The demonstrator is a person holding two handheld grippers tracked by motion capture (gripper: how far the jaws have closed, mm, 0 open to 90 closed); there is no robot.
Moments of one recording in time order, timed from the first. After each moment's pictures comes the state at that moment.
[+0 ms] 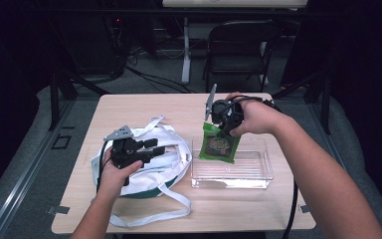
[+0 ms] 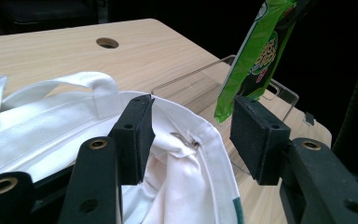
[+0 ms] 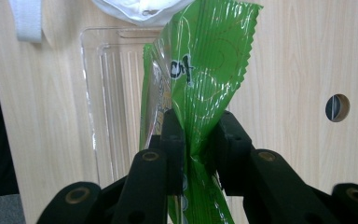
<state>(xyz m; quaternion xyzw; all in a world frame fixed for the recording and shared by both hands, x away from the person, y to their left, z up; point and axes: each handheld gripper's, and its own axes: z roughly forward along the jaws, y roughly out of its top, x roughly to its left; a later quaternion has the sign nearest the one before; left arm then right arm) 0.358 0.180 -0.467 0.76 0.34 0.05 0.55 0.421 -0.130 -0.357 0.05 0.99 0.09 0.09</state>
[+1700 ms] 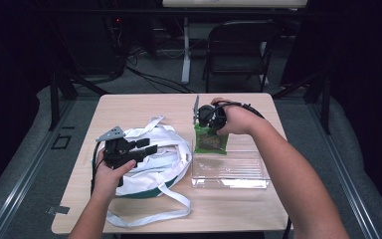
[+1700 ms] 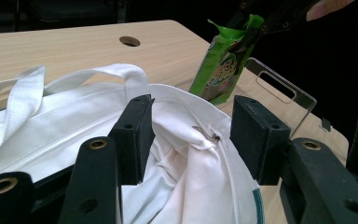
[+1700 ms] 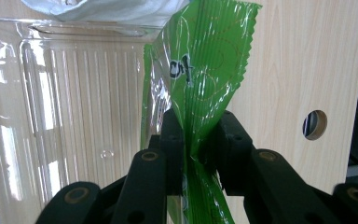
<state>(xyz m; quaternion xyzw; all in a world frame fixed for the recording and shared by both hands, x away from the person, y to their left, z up) 0.358 0.197 -0.470 0.75 0.37 0.06 0.55 0.460 -0.100 -0.411 0.02 0.99 0.06 0.14</state>
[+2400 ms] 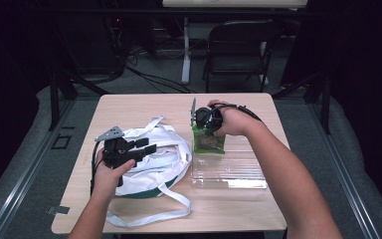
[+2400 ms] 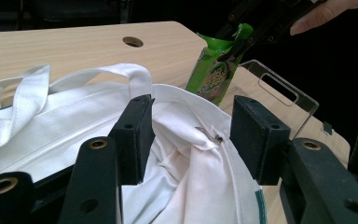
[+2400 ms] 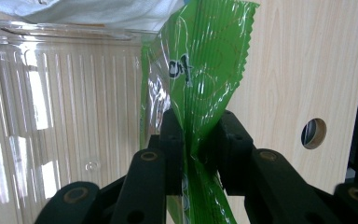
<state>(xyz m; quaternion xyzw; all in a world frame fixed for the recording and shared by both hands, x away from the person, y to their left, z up) 0.359 0.199 -0.471 0.74 0.37 0.06 0.55 0.468 -0.093 -0.428 0.01 0.99 0.05 0.15</state>
